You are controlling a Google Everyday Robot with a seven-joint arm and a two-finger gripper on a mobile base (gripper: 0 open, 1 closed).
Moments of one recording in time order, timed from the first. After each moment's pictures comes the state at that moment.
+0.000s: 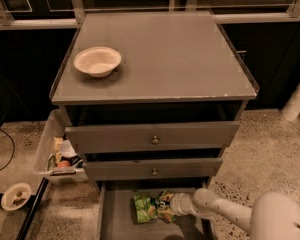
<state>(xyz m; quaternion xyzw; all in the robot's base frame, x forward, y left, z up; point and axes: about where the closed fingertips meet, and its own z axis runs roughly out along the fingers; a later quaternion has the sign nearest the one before) 0.553 -0.088 0.166 -0.58 0.71 0.18 0.36</state>
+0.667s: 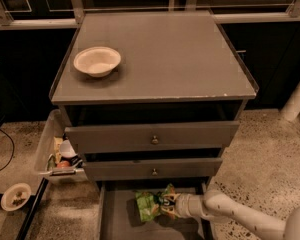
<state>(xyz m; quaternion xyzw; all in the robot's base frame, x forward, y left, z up) 0.523 -0.097 0.236 -0.61 0.67 0.18 0.39</state>
